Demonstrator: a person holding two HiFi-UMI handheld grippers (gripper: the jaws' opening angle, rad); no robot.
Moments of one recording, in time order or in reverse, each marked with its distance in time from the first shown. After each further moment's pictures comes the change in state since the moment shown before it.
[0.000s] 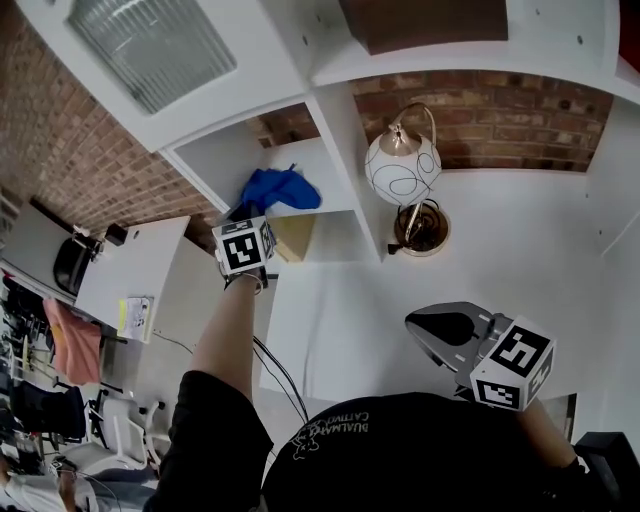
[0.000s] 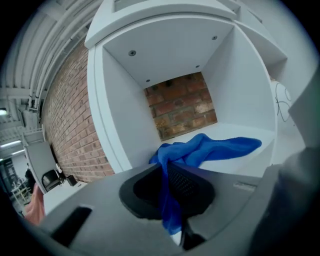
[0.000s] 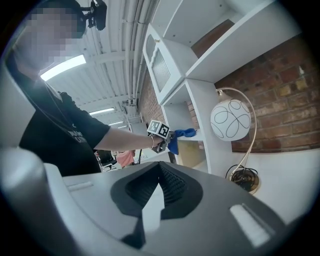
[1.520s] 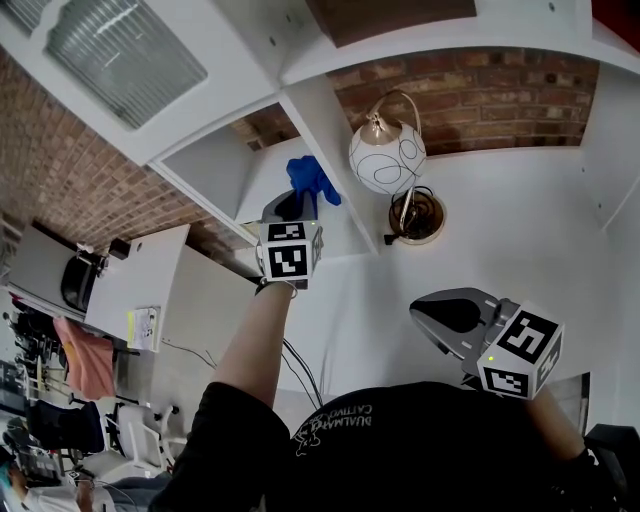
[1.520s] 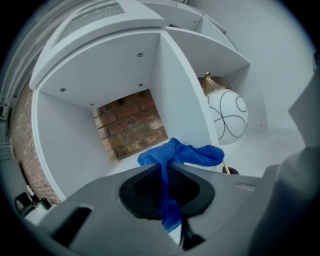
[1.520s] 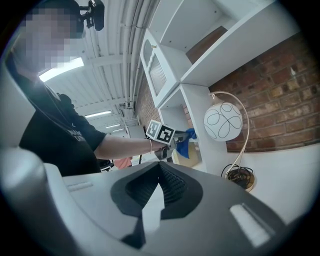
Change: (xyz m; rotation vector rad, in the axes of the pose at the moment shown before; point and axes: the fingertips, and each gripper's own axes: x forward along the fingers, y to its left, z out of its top) left arm -0.031 -0.148 0.041 0.145 -0.125 -0.277; right arm -0.015 -0.005 0.000 0.020 -0.038 -0.034
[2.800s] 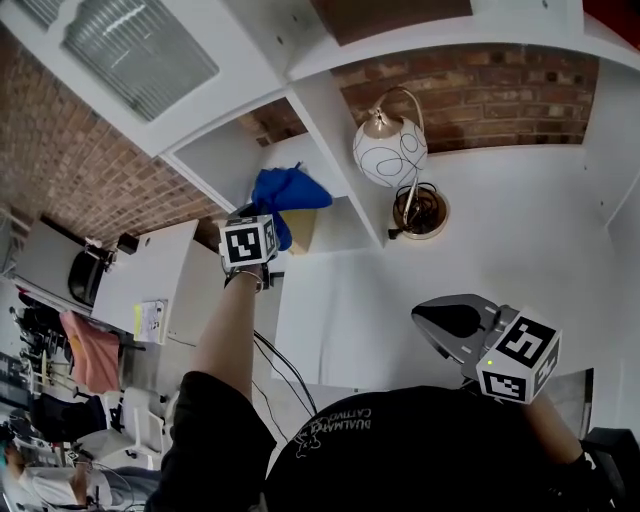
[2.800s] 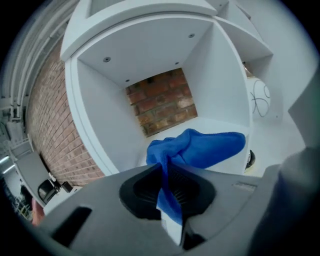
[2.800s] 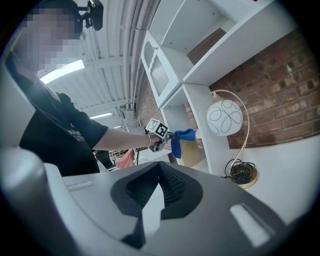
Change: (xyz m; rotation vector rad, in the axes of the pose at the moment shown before) left arm -0.033 0.102 -0.055 -0.061 0.226 0.151; right arm -0.011 0.021 -0.014 0.019 -0.011 0.009
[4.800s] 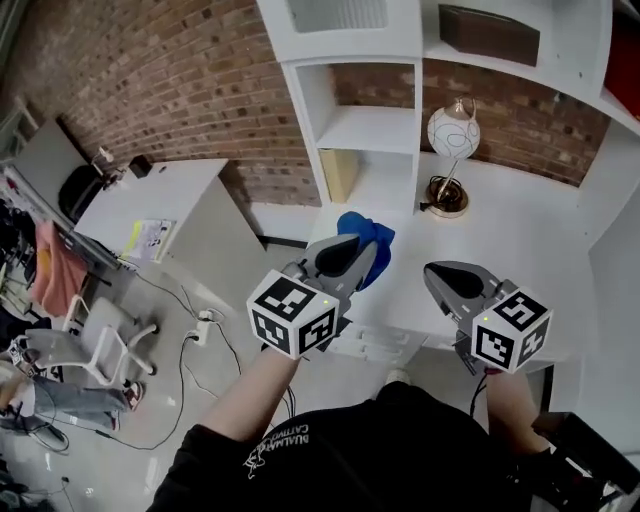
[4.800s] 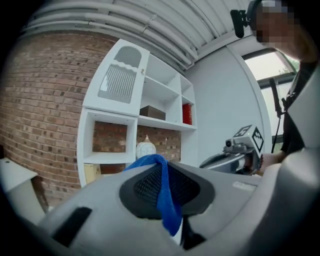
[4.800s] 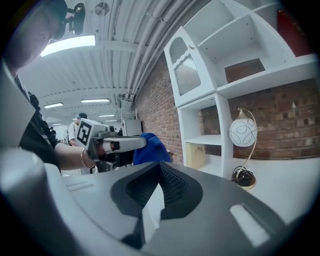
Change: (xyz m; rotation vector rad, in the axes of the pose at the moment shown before) left arm -0.352 -0.136 -0.056 -0.217 -0.496 -0.673; right arm 0.030 0.143 -0.007 -0.155 0.027 -0.154
